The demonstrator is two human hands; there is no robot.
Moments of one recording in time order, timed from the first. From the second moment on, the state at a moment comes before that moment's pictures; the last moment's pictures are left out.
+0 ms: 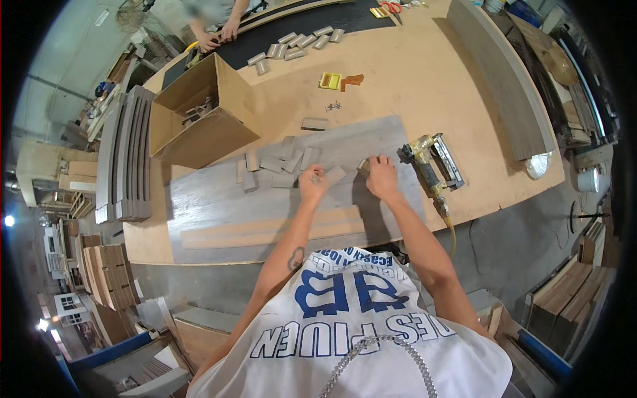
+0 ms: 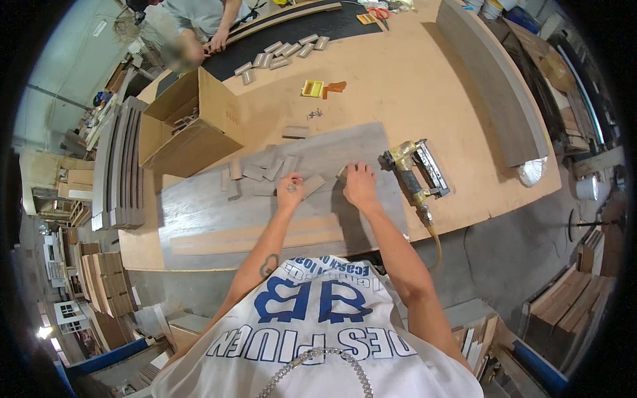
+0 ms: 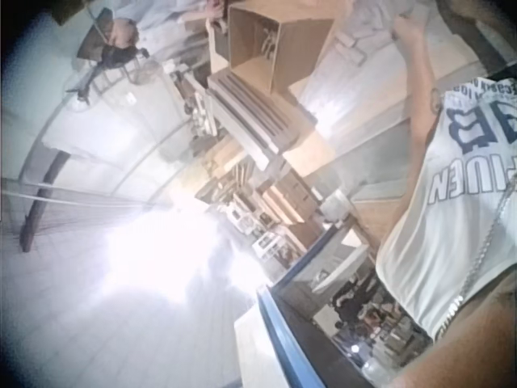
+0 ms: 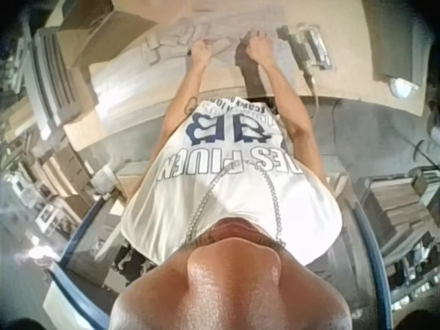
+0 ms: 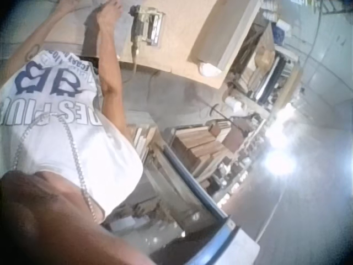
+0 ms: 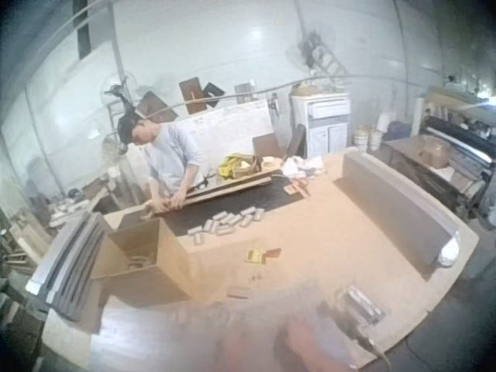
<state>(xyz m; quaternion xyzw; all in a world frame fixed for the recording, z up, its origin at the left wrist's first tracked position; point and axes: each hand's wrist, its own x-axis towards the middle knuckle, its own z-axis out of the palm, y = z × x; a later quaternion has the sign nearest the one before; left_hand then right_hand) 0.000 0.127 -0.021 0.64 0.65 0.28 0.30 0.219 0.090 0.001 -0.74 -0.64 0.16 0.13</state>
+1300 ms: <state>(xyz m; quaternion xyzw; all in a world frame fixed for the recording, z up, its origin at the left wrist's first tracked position) 0.024 0.114 -0.009 0.72 0.59 0.23 0.28 0.205 0.074 0.026 -0.75 -0.59 0.23 0.20</state>
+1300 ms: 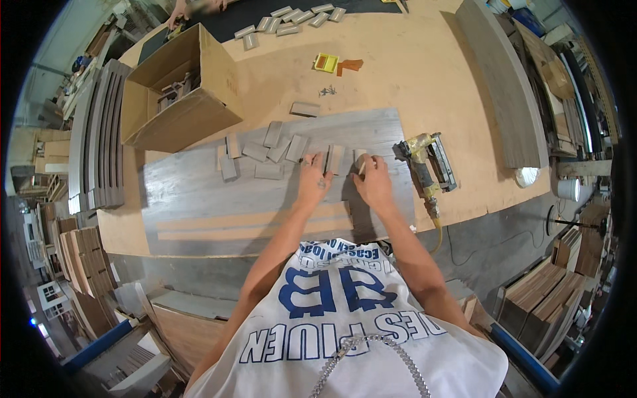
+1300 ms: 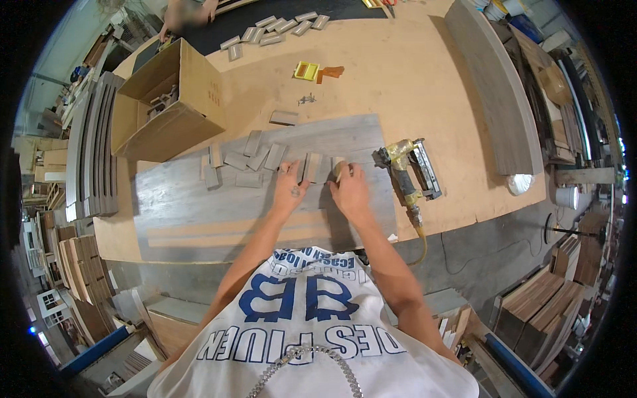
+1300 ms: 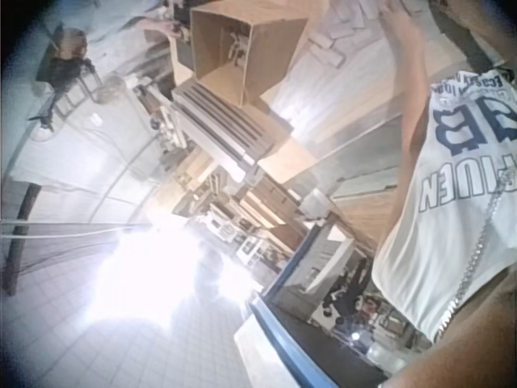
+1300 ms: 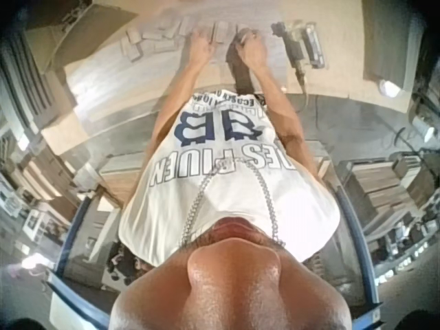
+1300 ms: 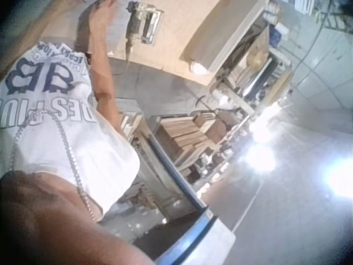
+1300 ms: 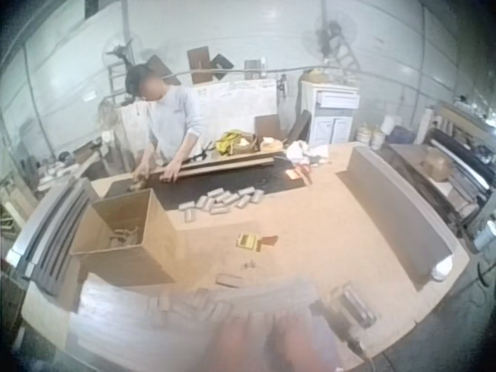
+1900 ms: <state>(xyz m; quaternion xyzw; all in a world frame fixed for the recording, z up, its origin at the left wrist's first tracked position) 0.038 0.111 -0.014 0.68 0.57 0.29 0.37 0.187 0.092 0.012 -0.70 -0.62 0.24 0.27</state>
